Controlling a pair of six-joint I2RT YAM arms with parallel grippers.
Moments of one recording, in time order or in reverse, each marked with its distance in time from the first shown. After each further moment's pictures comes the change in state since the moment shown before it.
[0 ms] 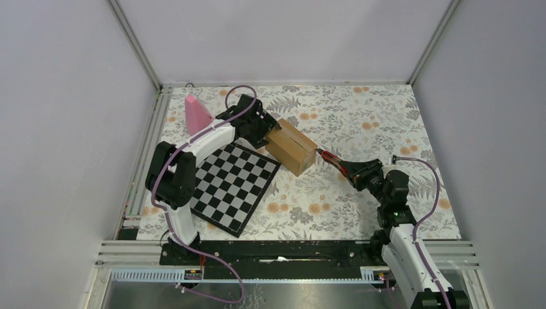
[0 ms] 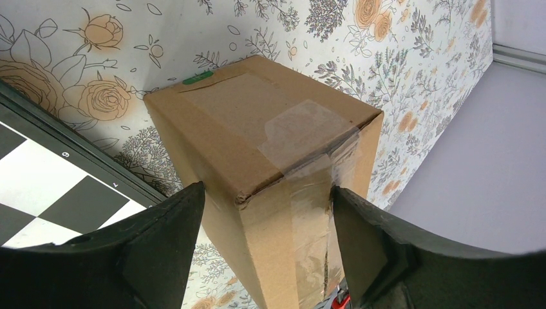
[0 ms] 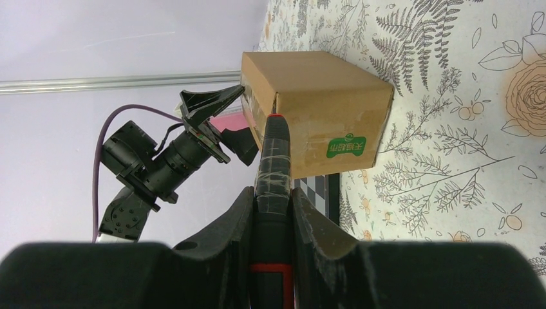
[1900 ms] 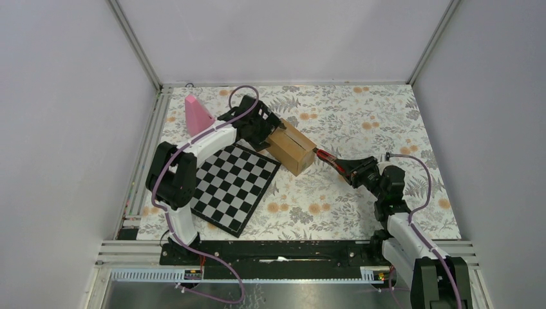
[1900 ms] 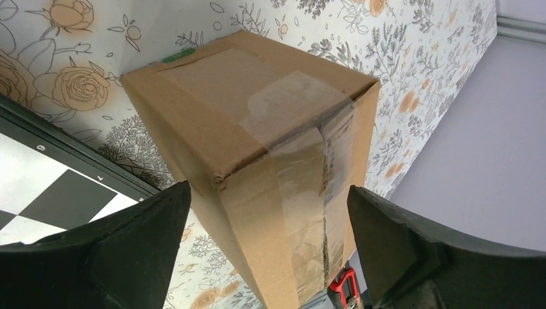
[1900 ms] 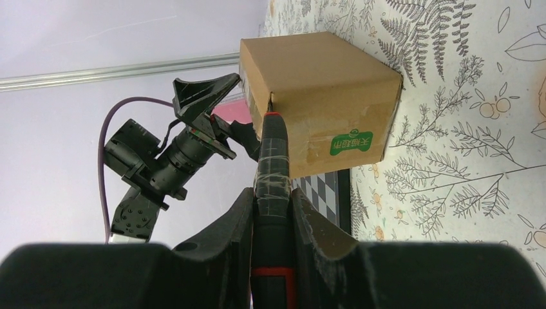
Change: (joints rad) left arm -0.013 0.000 -0.006 0.018 0.022 0.013; right arm 0.000 0.241 -0.024 0.257 -0.085 0.066
